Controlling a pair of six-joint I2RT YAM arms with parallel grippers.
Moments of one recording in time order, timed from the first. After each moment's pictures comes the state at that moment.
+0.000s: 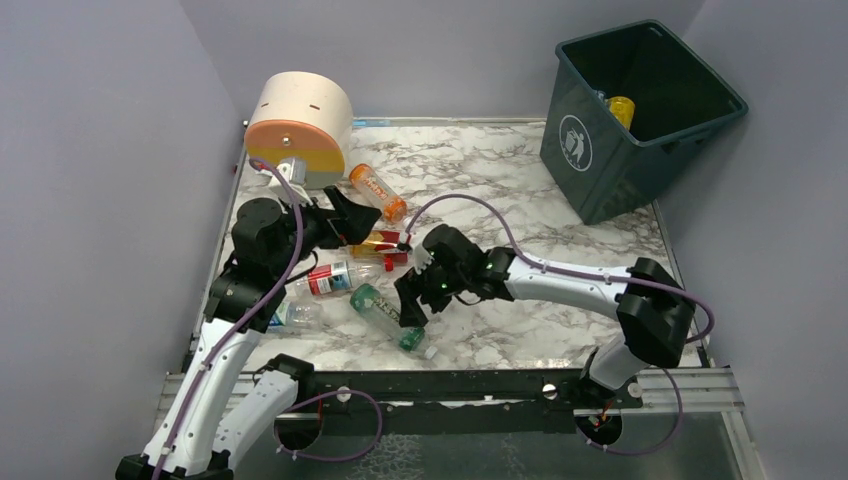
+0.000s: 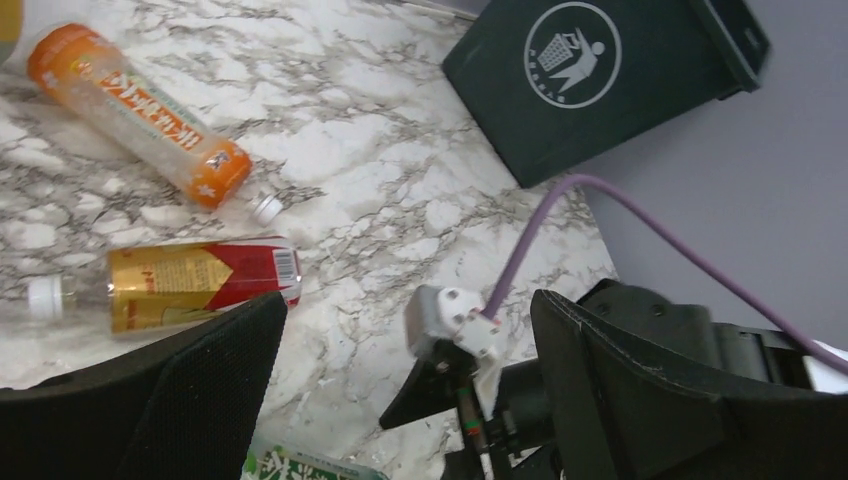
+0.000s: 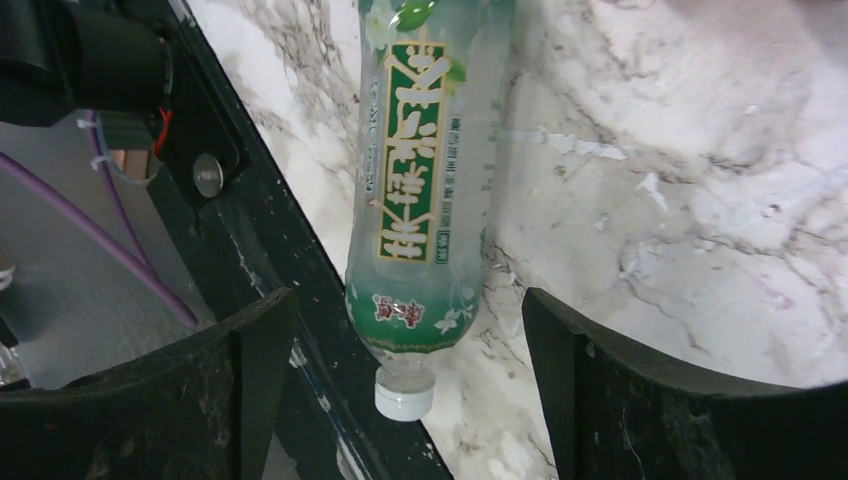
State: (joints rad) left arm -0.31 0.75 0.95 -0.45 0.23 -0.58; right arm 1.00 1.57 1.03 -0.25 -0.34 0.32
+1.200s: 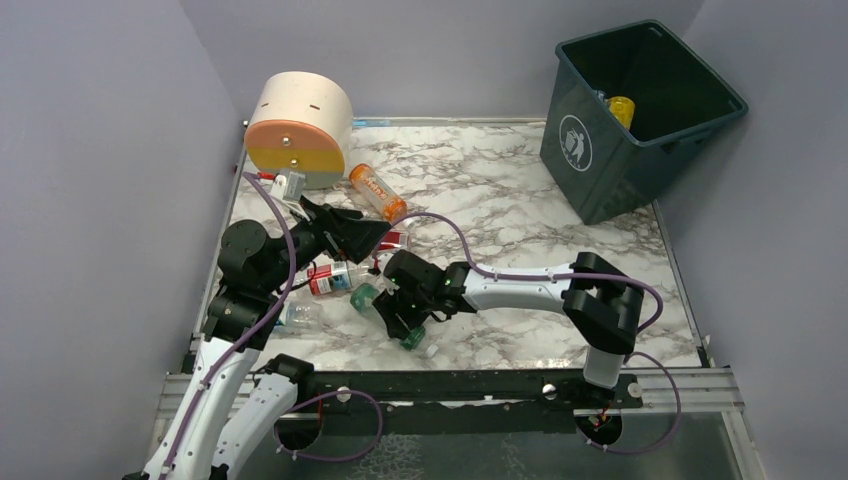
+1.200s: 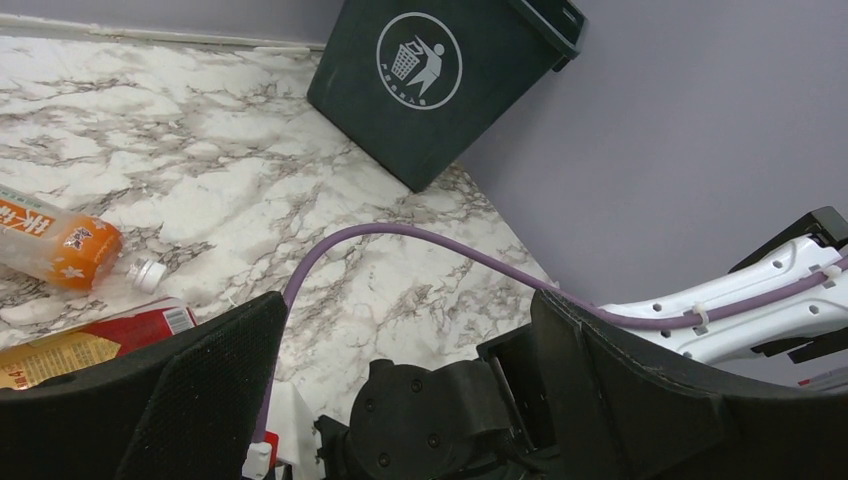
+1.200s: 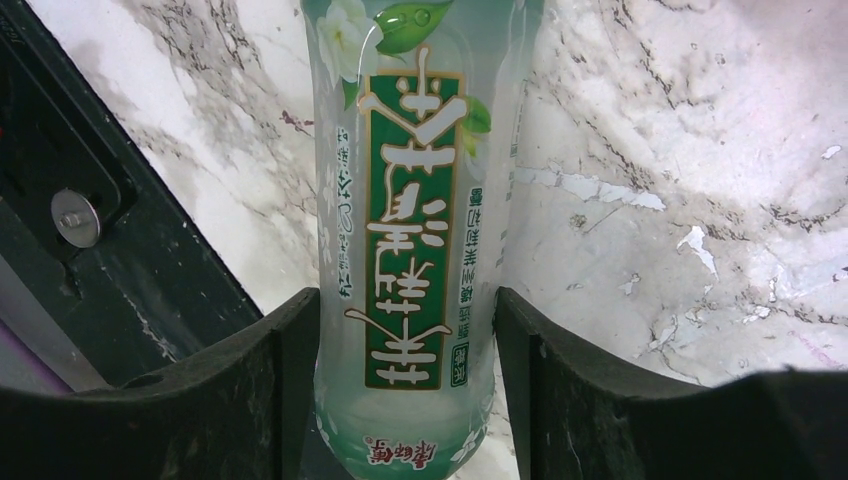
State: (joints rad) left arm -0.31 0.64 0.84 -0.19 0.49 -0.61; right arm 1.16 1.82 1.18 -0.29 -0.10 0.31
